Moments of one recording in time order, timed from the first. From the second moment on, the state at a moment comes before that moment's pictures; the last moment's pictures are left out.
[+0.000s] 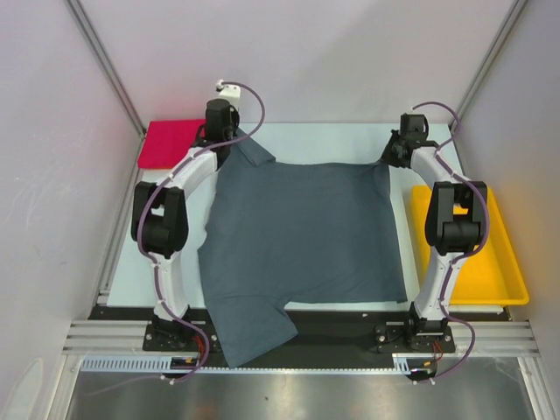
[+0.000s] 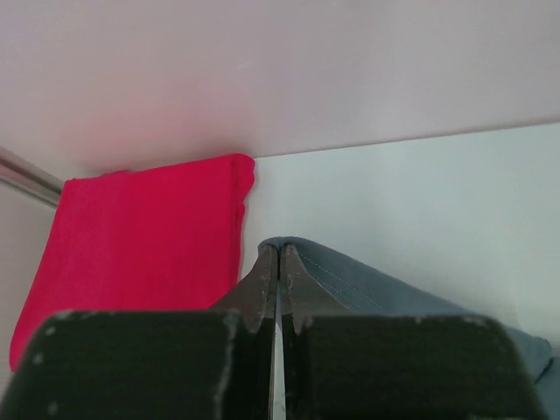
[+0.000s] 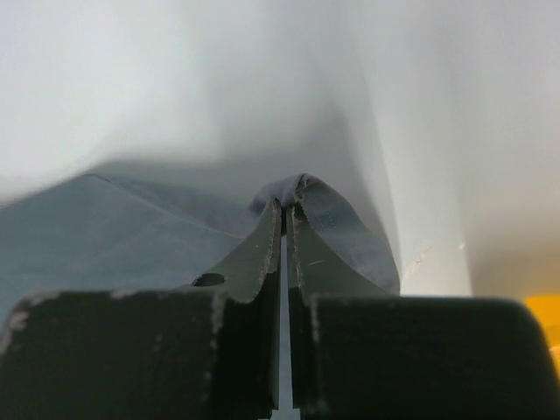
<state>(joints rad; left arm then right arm) -0.25 2.04 1.64 0.14 -0.29 0.18 0.01 2.03 1.59 -0.31 -0.03 0.41</state>
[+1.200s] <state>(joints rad) -0.30 2.26 1.84 0.10 -0.48 0.23 -0.02 2.15 1.77 -0.44 0.09 0.41</state>
